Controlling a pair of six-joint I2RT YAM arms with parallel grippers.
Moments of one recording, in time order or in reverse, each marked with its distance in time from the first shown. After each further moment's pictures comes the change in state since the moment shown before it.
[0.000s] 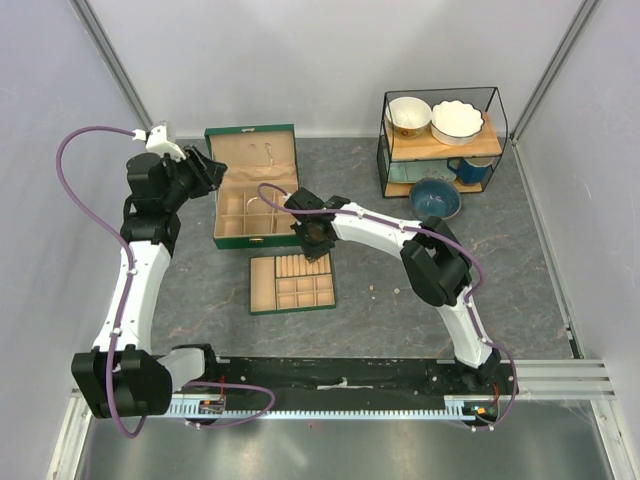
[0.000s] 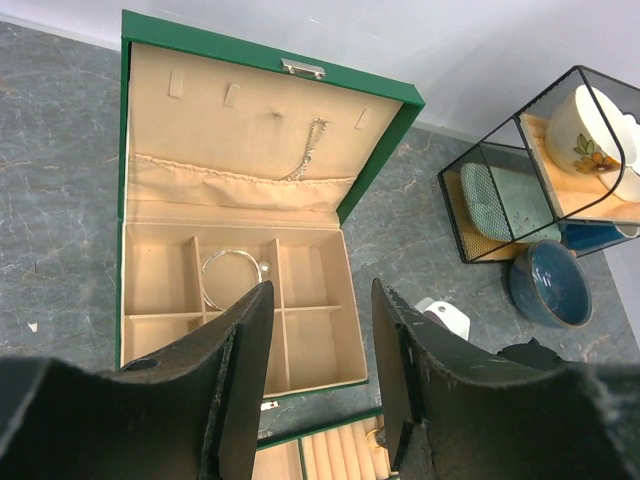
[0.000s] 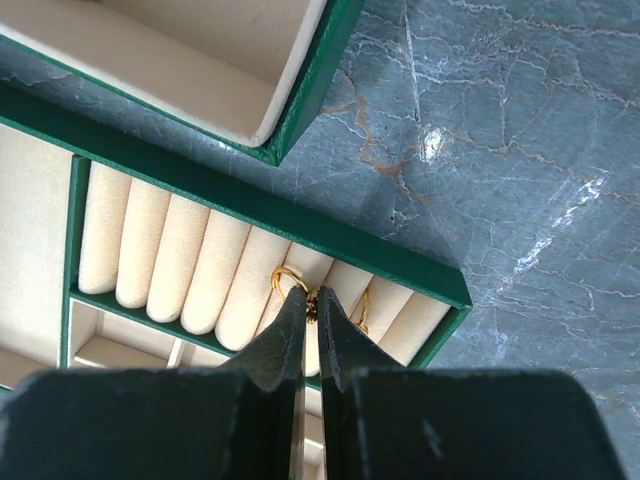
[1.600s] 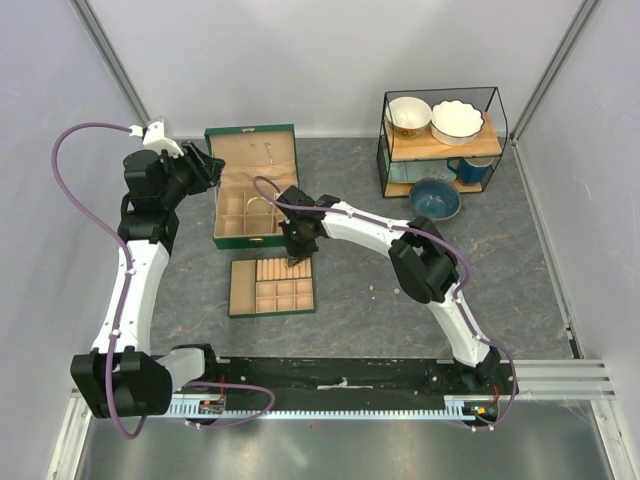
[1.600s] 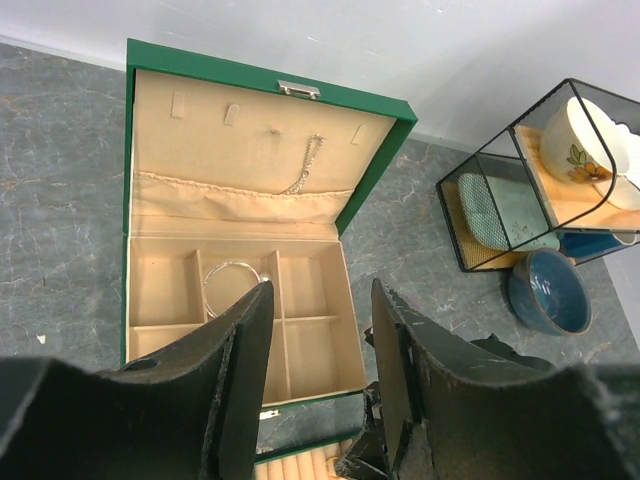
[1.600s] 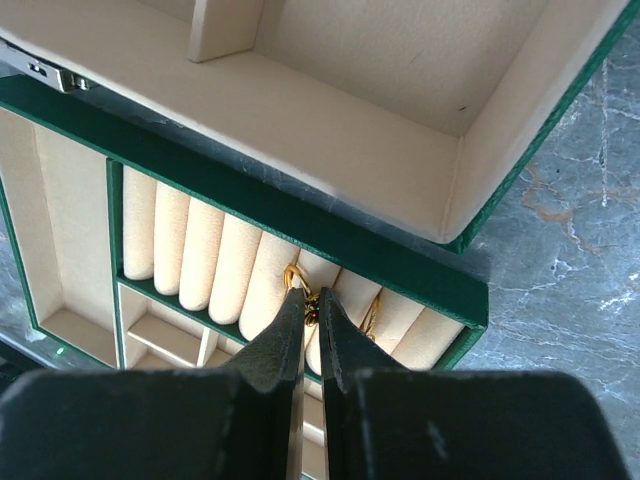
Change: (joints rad) left arm 0.000 0.000 0.029 -0.008 -0.008 0.010; right arm 0.016 0.099 0.124 0.017 -0.176 0.175
